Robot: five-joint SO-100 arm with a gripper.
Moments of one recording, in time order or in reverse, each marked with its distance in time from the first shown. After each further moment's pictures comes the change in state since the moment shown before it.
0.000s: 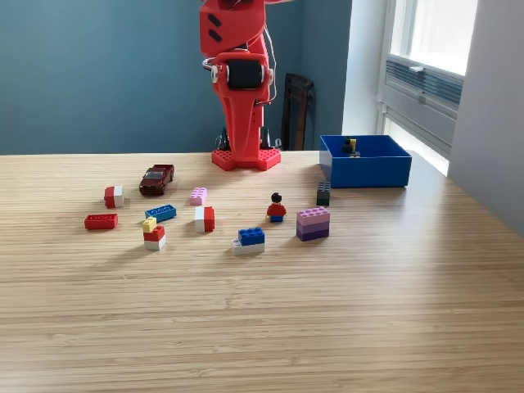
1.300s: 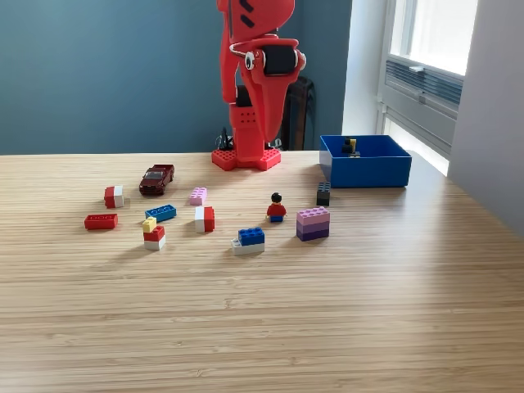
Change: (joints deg) arm -12.2 0.0 -5.6 9.1 2.5
